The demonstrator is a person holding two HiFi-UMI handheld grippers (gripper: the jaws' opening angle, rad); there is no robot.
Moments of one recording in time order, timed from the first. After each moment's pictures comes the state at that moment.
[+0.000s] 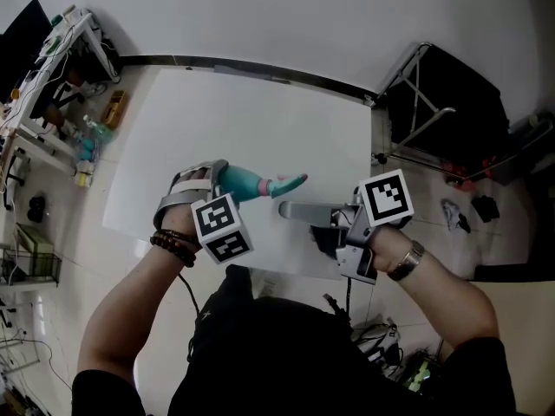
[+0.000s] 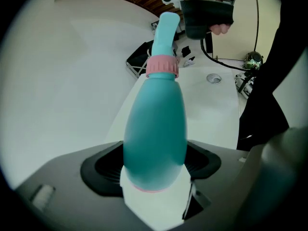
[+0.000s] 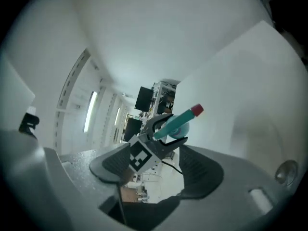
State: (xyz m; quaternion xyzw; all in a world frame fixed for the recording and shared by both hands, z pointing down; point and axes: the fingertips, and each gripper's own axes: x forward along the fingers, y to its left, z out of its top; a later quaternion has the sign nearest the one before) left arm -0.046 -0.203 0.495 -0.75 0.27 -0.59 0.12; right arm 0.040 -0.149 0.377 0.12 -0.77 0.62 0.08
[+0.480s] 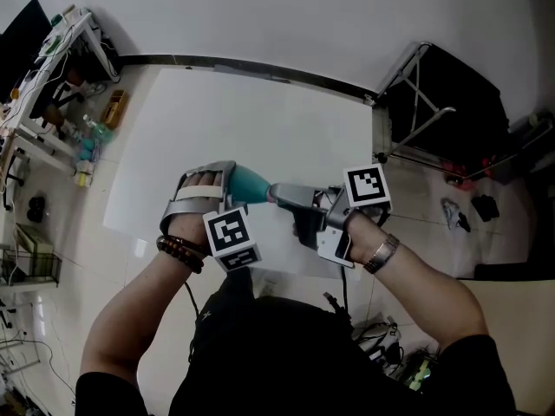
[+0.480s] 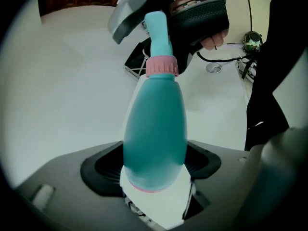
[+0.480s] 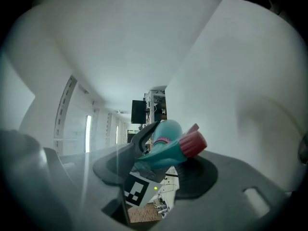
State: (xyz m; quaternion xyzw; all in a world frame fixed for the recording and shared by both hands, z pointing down) left arm -0.034 -0.202 0.488 -0.71 0.28 -0.61 0.21; right arm 0.034 -0.174 0.420 0.16 -0.69 0.70 0.01
